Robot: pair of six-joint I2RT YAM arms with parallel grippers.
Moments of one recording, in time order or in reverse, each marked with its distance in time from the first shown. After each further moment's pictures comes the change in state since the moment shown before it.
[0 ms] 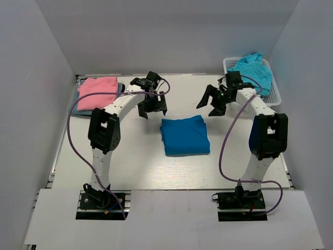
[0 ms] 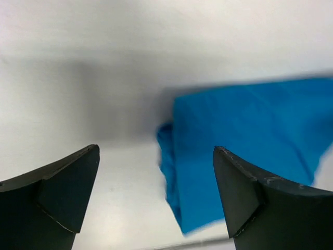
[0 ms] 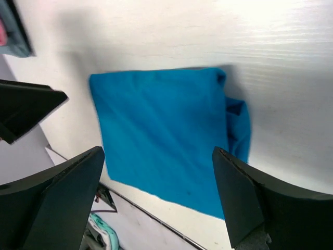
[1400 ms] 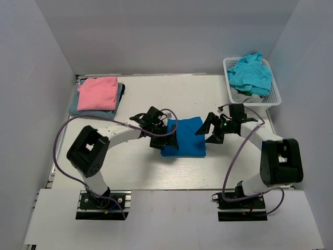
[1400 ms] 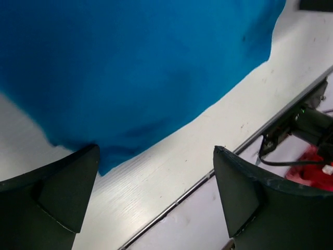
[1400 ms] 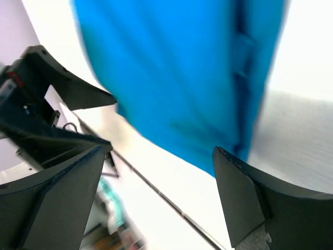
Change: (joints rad) left arm -0.191 -0.408 -0.856 0.649 0.459 0.050; right arm 0.003 -0.359 -0.730 0.395 -0.211 0.091
